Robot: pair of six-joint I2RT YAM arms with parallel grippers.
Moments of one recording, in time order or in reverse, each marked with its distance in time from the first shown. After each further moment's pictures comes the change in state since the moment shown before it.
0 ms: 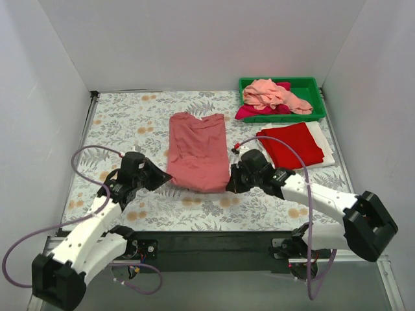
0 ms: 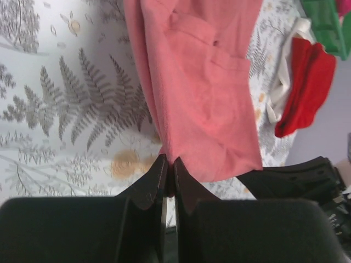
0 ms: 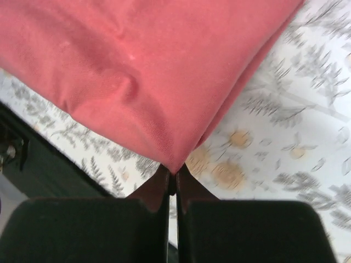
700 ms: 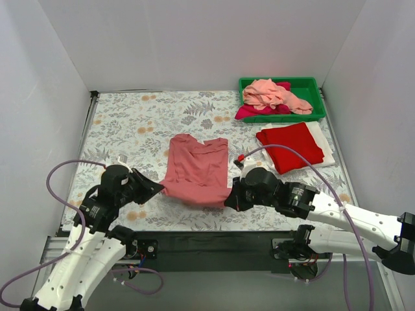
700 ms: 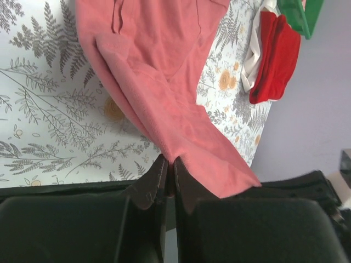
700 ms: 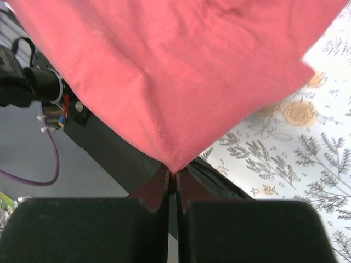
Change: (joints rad) left arm -0.020 -0.396 0.089 -0.401 0.040 -0.070; right arm 0.383 -0.369 0.036 -0.285 0.211 0.241
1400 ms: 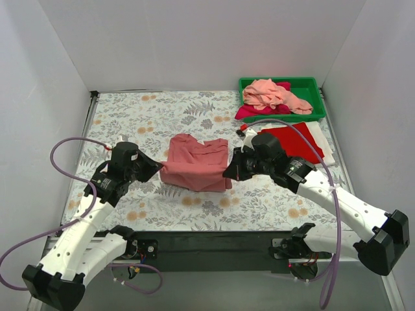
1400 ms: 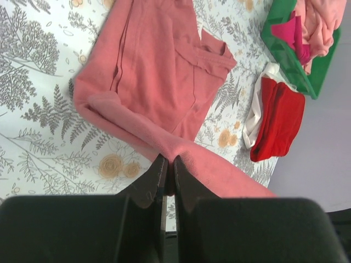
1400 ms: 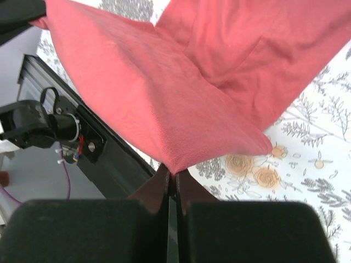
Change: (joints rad) left arm -0.001 0.308 0.152 0.133 -0.203 0.014; right arm -0.332 0.186 0.216 0.032 -0.256 -0.204
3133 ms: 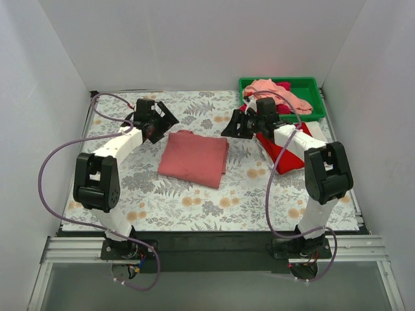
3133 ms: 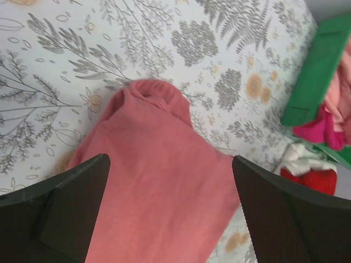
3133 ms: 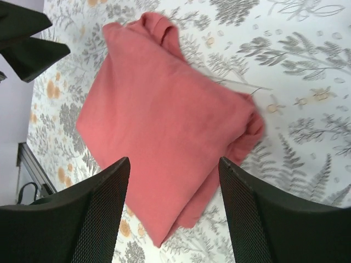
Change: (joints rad) left arm 0.174 0.945 0.430 0.438 0.071 0.199; right arm -0.463 0.749 0.319 0.397 -0.356 -0.070
